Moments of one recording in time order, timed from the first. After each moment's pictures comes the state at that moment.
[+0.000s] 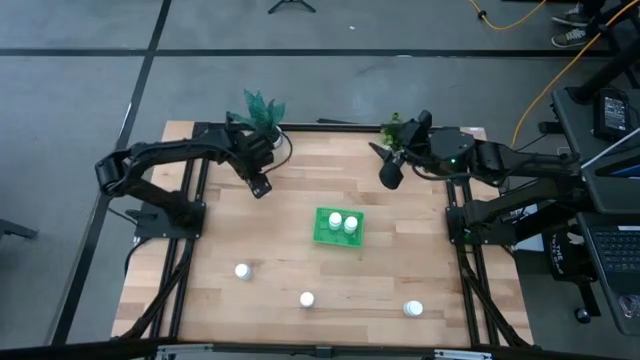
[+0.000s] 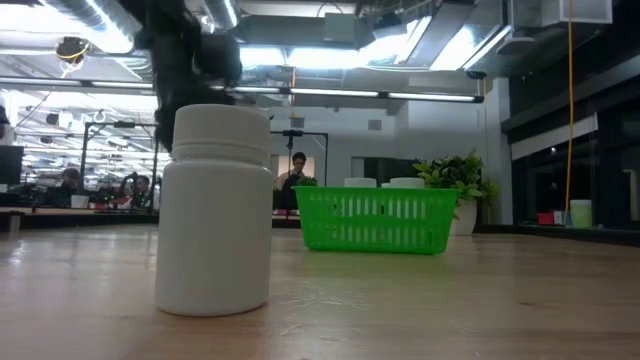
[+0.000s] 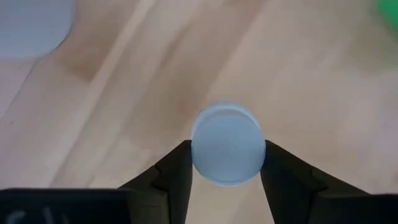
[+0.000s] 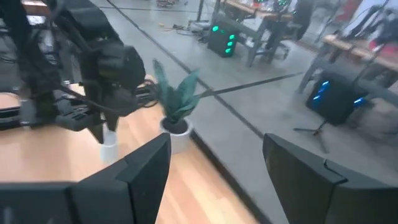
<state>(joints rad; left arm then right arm) 0.49 1.36 0.95 -0.88 0.11 -0.13 0.02 1.14 1.29 -0.47 0.62 0.03</state>
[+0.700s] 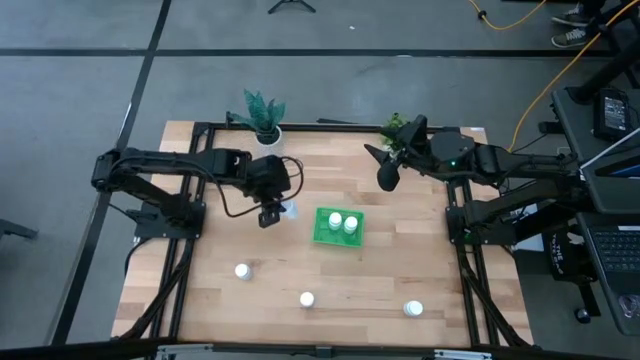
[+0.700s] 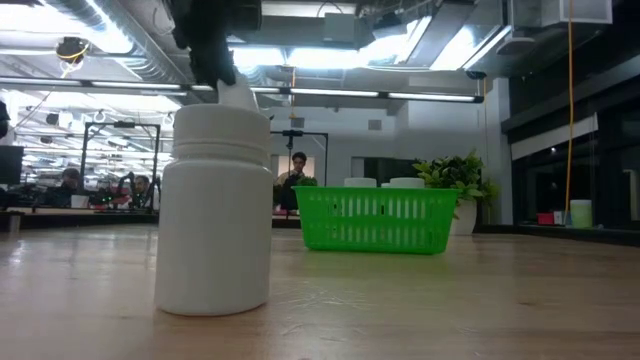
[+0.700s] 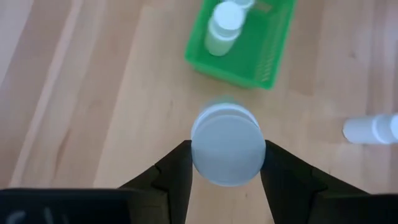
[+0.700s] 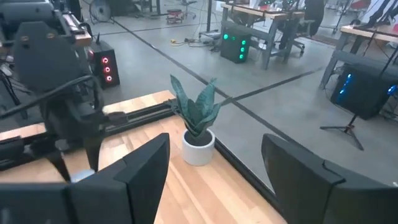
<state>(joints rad) 0.08 1.33 1.15 -0.85 0.07 -0.20 0.04 1.14 1.27 -0.38 0.60 0.14</state>
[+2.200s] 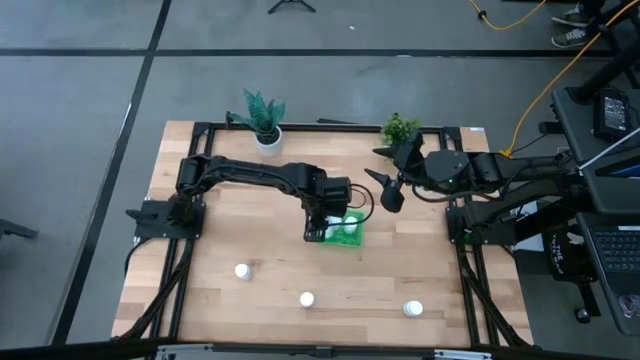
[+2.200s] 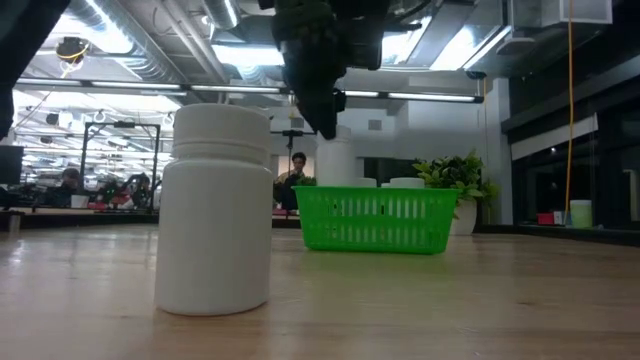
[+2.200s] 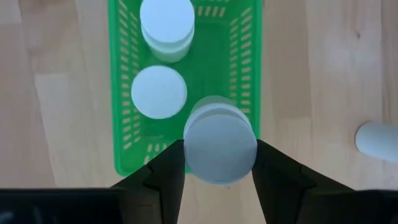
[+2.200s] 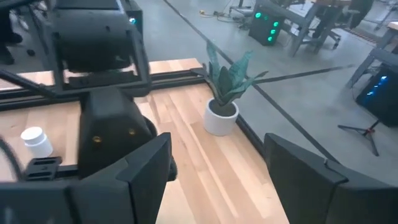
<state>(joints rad) 0.02 2.01 1.76 -1.02 0.15 0.08 0.16 1.15 1.27 -0.52 0.58 0.10</state>
